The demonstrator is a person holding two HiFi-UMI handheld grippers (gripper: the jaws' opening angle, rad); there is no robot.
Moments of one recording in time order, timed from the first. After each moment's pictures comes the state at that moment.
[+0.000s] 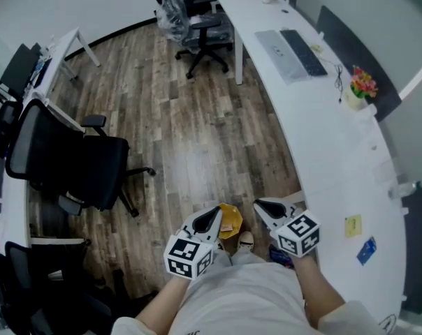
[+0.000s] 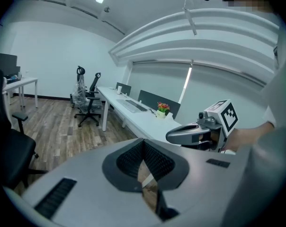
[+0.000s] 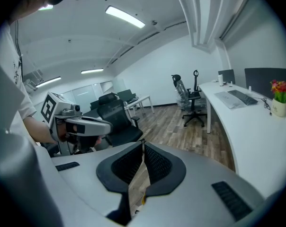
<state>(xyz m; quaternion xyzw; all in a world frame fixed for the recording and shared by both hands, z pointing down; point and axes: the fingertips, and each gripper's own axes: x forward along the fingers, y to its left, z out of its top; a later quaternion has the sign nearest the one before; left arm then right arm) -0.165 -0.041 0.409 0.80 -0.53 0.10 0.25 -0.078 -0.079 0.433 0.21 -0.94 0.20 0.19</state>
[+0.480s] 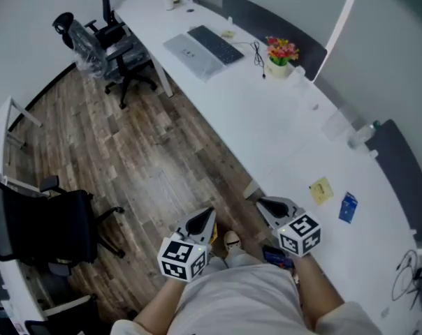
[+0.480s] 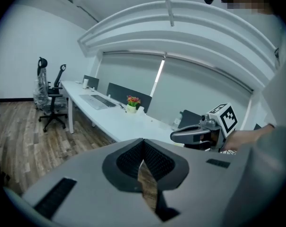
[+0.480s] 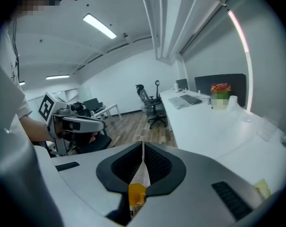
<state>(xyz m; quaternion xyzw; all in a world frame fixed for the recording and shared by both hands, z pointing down) -0.033 -0.075 0.405 0.89 -0.38 0.12 0.23 0.090 -0.077 0.430 0.42 -0.86 0.22 0.16</state>
